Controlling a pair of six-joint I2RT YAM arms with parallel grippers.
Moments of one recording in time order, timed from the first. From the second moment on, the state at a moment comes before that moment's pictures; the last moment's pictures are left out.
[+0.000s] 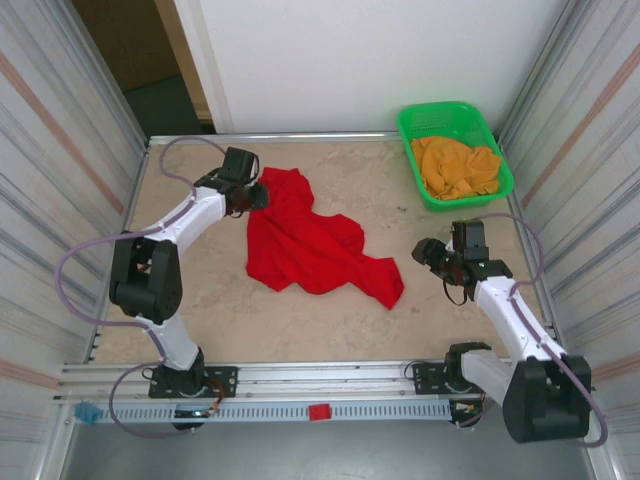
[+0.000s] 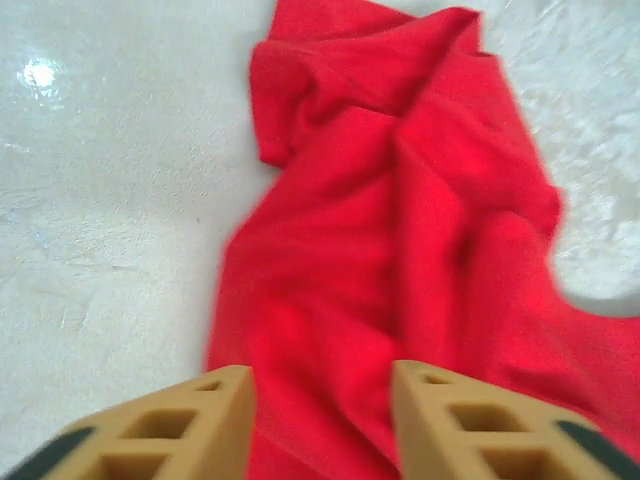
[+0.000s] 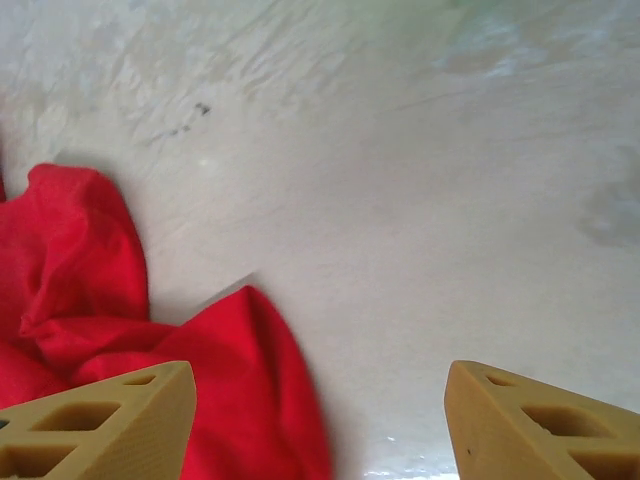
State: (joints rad) left arm -0.32 1.73 1.34 -0.53 -0.06 -0.32; right arm 0.08 1.05 0.60 -0.46 -0.18 0.64
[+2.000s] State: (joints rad) left arm -0.50 1.79 1.04 -0.32 0.01 -0.55; right arm 0.46 1.33 0.65 -0.26 -0.23 0.76
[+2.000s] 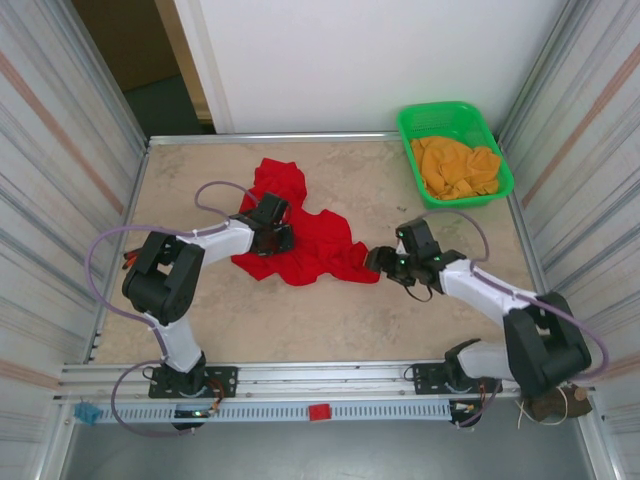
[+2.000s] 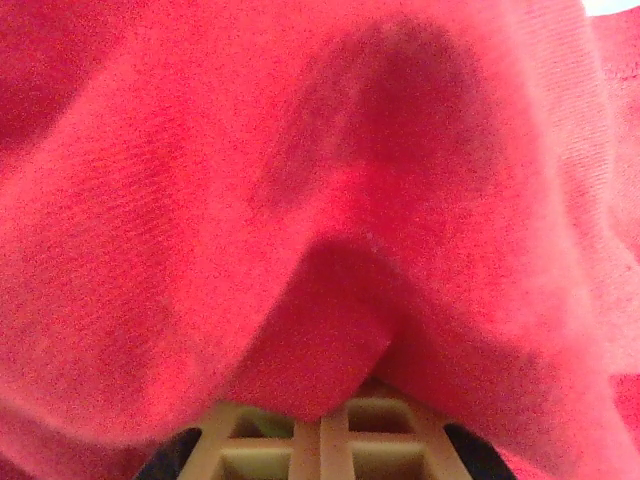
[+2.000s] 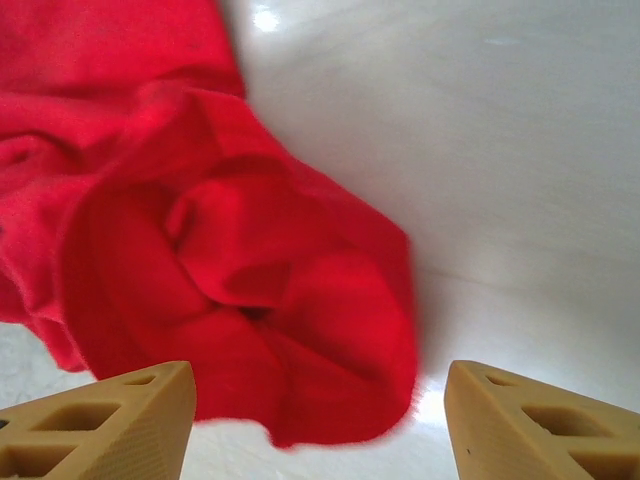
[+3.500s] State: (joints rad) left arm -0.58 1.26 0.66 -0.37 0.01 -0.74; right arm 0.02 0.88 1.08 -0.52 -0.20 0.67
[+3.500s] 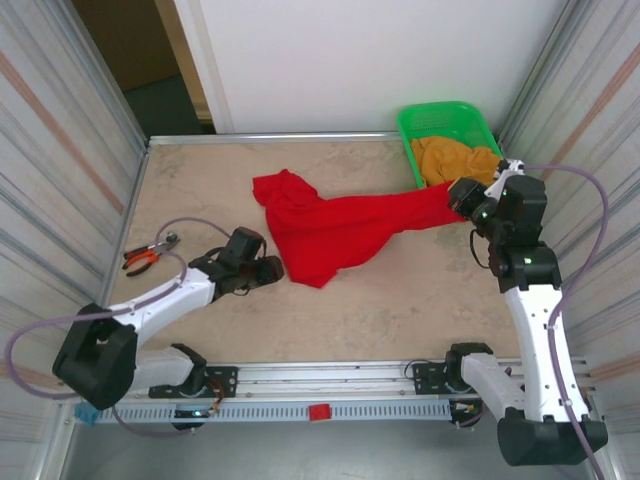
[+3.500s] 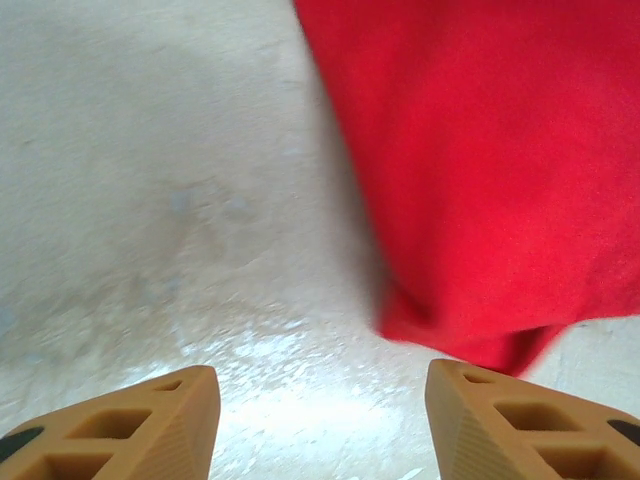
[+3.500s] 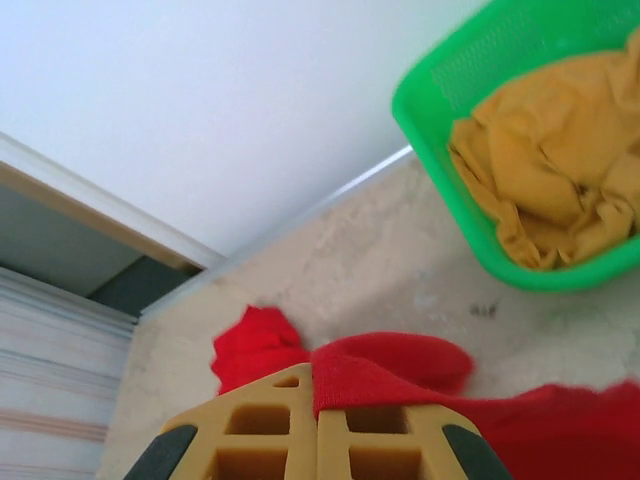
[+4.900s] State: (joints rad) left arm -0.40 1.28 1.51 -0.65 0.40 -0.30; right arm 0.01 0.99 1.65 -0.55 -0.35 0.71
